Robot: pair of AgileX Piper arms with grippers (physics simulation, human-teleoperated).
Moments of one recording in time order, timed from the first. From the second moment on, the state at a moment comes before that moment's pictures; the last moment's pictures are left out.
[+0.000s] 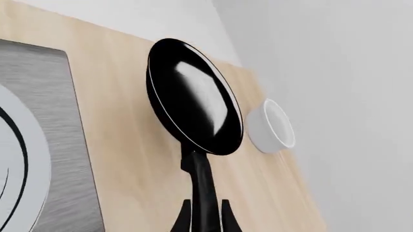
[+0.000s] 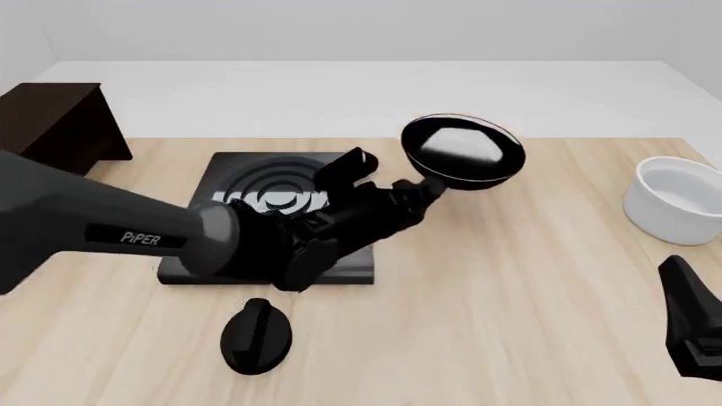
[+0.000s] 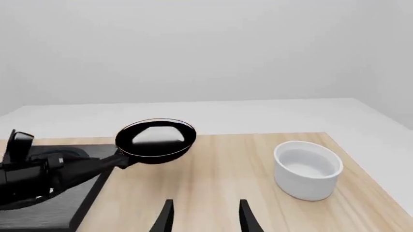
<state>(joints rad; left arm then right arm) -0.79 1.92 -1.00 -0.54 -0.79 0.00 0.01 0.00 -0.01 0.02</state>
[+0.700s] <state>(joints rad) -0.57 1.45 -0.74 -0.47 -0.68 0.00 0.01 0.00 -0.01 0.02</state>
